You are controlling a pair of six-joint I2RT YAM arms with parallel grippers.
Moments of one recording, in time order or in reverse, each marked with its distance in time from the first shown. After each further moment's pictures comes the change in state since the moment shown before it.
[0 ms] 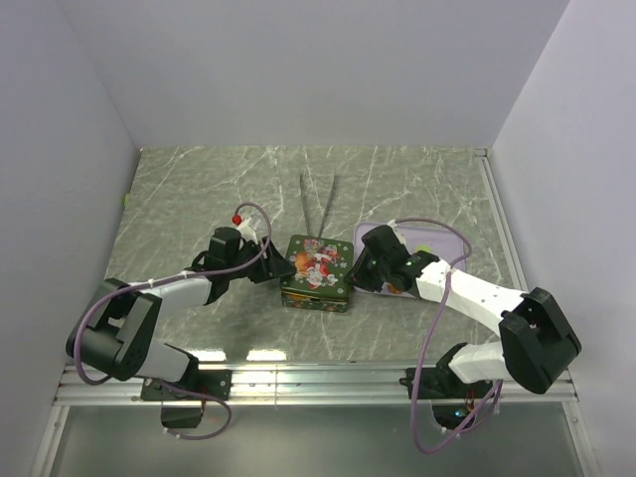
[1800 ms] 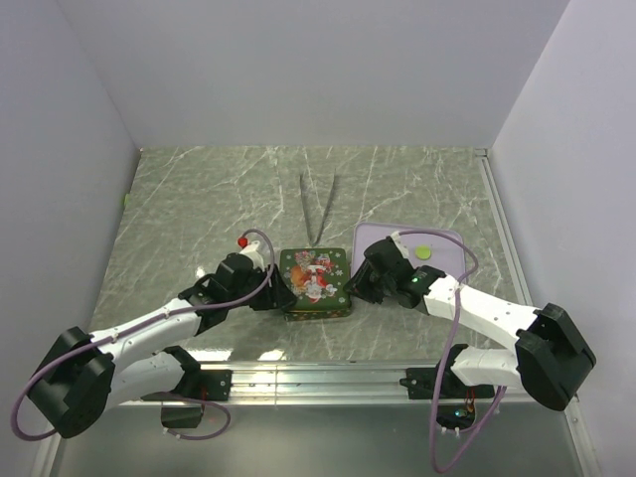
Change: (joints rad) left arm -0.263 -0.341 -0.091 -0.310 -0.283 -0.016; right arm 0.069 -0.111 -0.106 0.031 0.026 0.089
